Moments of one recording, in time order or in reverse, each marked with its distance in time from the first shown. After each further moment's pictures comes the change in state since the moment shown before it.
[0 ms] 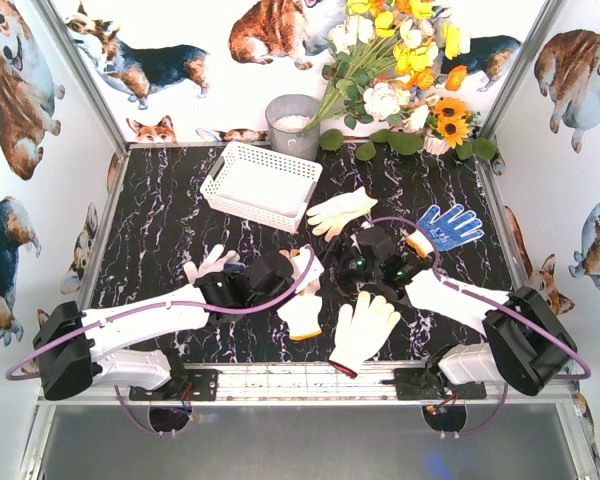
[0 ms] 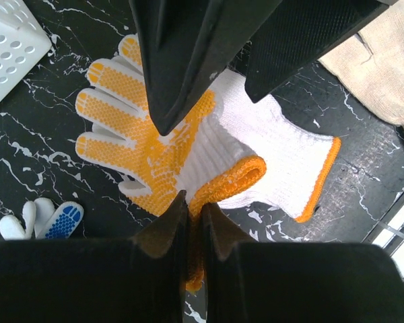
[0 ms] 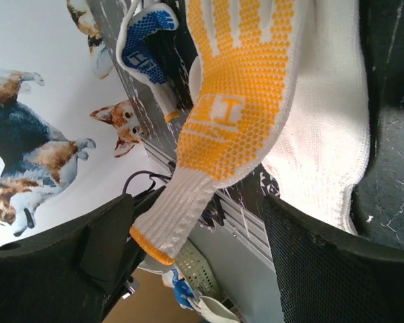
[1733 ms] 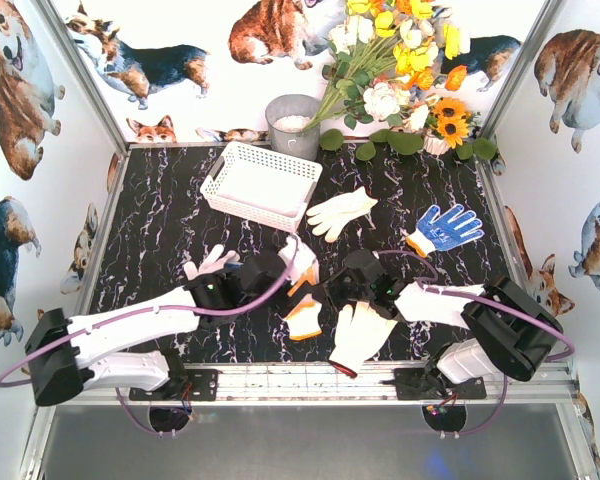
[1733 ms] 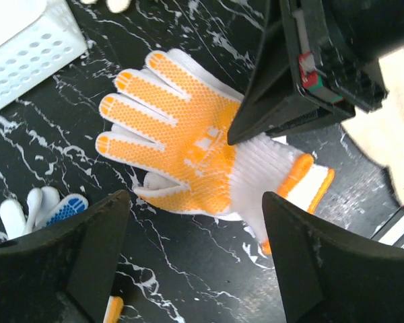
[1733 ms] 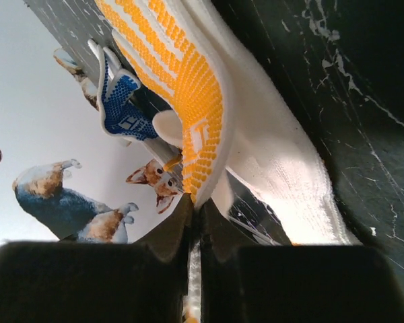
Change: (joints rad) left arm -0.014 -0.041 0.000 0.022 -0.074 -0.094; right arm 0.128 0.097 -0.122 0.178 0.239 0.434
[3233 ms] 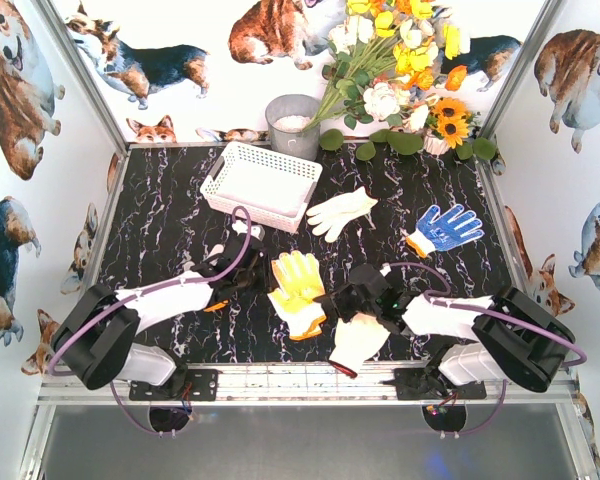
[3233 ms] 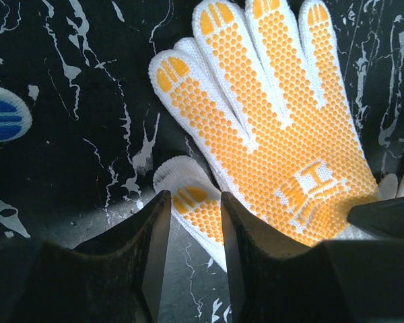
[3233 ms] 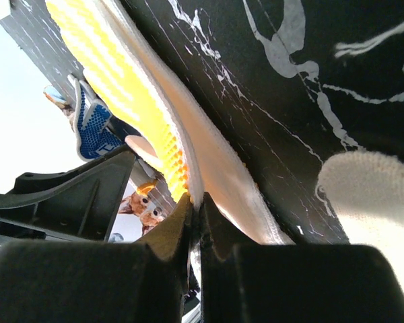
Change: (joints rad) left arm 0.395 0.194 -0.192 0.254 0.224 -0.643; right arm 0.056 -0.080 -0.112 -0.024 0.163 0.034
